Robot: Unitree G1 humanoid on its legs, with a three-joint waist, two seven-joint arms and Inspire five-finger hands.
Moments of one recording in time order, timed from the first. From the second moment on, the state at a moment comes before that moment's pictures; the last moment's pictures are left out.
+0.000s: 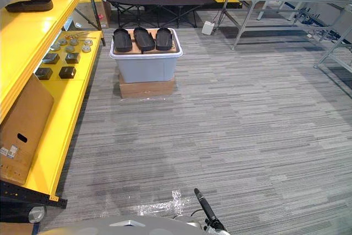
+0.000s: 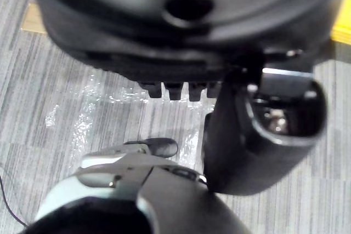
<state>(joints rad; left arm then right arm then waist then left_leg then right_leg) 0.11 0.20 -0.04 1.18 -0.31 0.13 -0.05 0.12 -0.08 -0.24 1.17 0.46 0.00 0.10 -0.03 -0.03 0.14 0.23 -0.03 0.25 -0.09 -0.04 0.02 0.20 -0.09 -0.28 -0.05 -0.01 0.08</state>
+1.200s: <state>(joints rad) 0.06 0.12 -0.10 0.92 -0.46 -0.05 0.03 0.10 -0.10 -0.18 1.07 0.39 -0.18 0.14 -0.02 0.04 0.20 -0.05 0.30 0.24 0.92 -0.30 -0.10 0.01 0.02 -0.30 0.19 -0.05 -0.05</state>
